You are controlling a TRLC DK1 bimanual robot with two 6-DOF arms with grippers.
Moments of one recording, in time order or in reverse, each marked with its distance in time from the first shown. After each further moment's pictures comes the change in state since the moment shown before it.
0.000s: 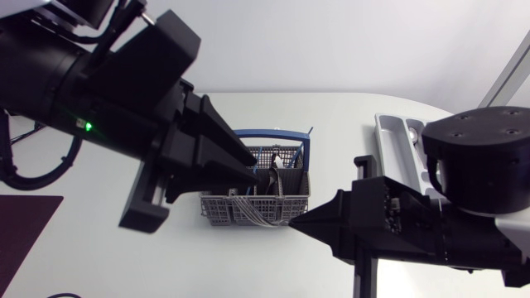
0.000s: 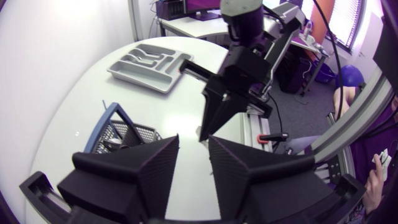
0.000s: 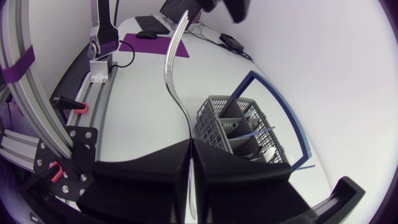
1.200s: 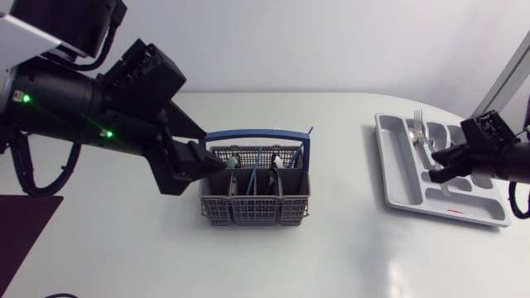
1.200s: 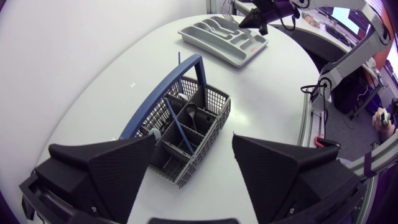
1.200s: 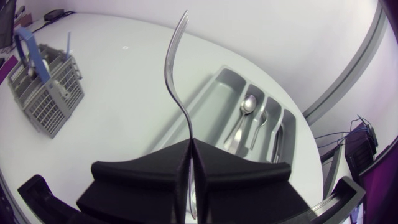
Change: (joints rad) left arm 0.107 -0.042 -0.141 0.124 -0.341 -0.152; right arm -1.160 0.384 0.100 0.145 -0.041 -0.064
